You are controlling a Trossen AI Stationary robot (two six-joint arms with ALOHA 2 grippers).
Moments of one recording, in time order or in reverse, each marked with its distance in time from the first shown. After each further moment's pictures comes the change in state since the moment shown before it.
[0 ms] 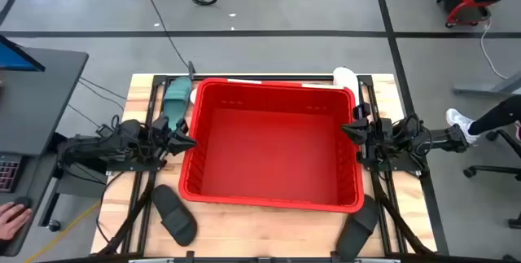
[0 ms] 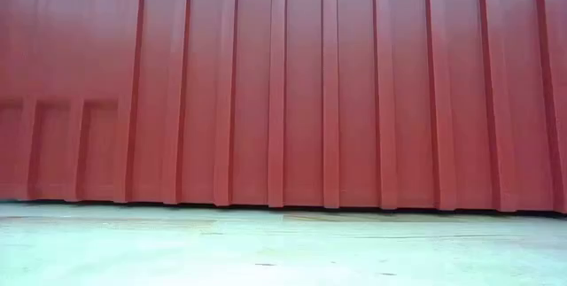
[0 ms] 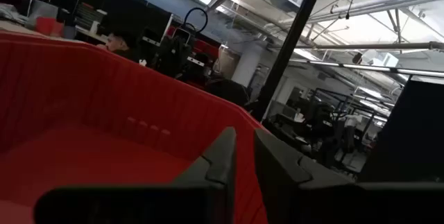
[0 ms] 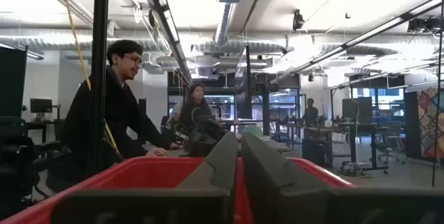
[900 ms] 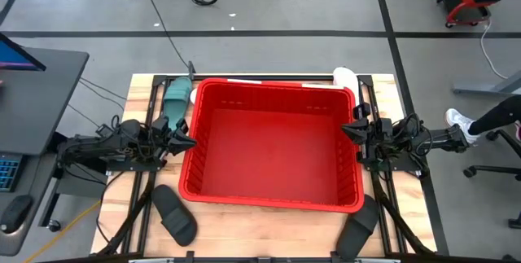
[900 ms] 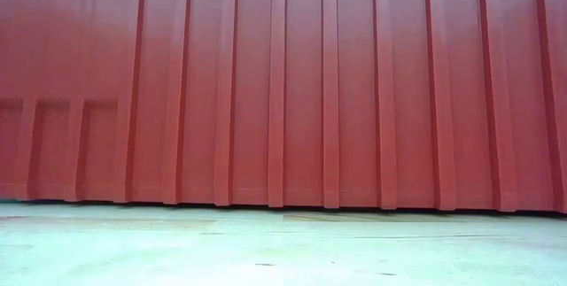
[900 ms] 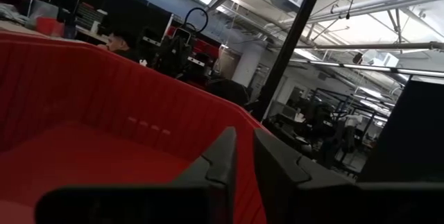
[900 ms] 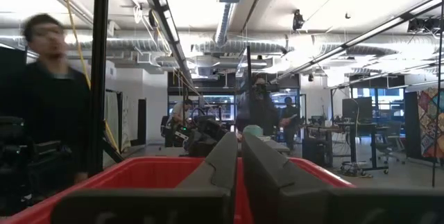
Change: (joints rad) left arm 0.000 0.000 0.000 0.000 0.000 0.000; right arm 0.000 0.000 0.000 0.000 0.000 0.000
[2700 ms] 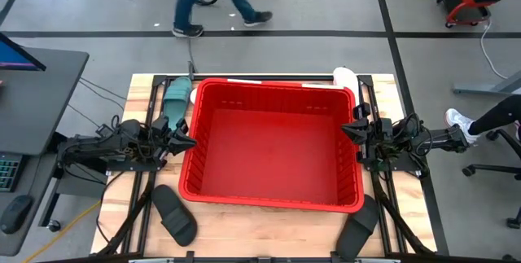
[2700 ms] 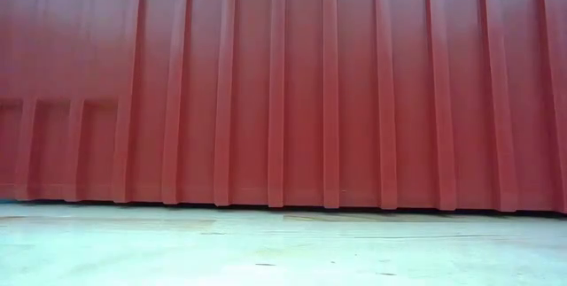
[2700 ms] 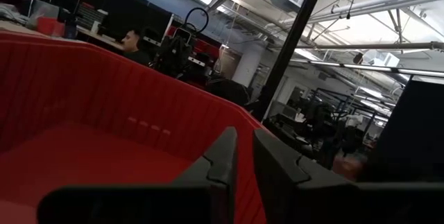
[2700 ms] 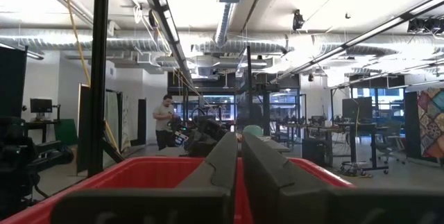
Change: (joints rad) left arm 0.000 0.000 0.000 0.000 0.000 0.000; right arm 0.000 0.000 0.000 0.000 0.000 0.000
